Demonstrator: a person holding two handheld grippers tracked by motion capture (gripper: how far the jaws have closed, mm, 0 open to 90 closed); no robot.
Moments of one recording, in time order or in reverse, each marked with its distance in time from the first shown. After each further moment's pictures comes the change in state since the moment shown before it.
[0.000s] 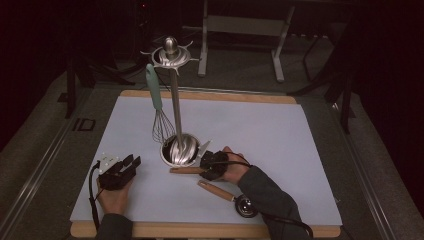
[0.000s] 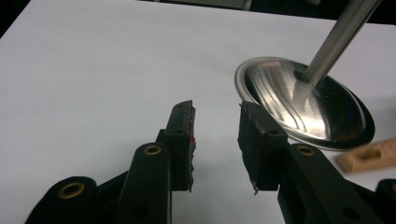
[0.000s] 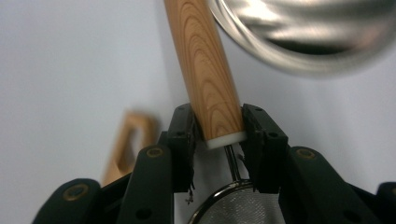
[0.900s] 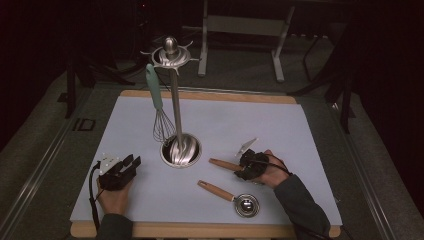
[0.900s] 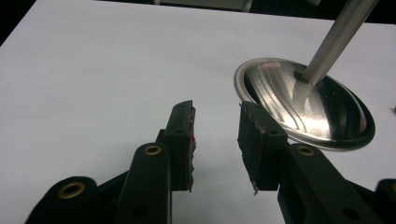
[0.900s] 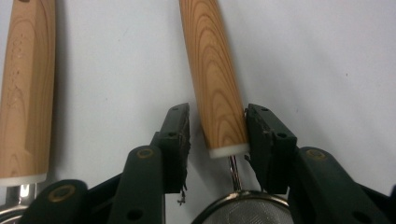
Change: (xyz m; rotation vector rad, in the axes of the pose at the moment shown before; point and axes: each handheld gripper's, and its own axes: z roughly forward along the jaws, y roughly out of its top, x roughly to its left) left arm -0.001 0.000 -0.001 -0.010 0.004 0.009; right arm -0.030 -0.095 -0.043 0.002 -0.054 0.248
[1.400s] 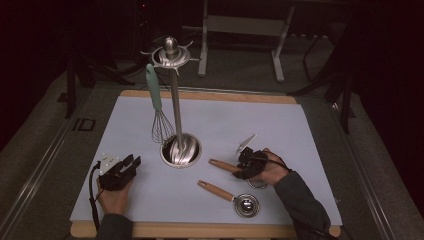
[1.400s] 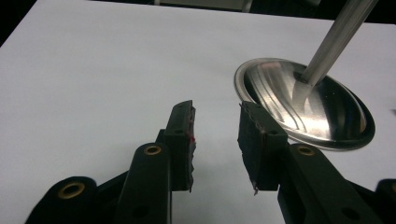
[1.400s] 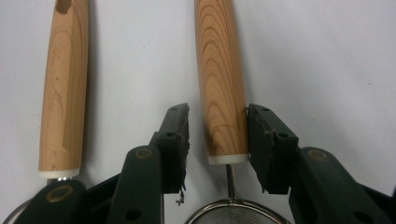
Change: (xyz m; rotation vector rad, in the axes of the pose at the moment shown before) left arm 0.000 0.000 0.000 0.001 0.001 0.006; right arm -0.002 0.008 -0.004 0.024 0.084 -0.007
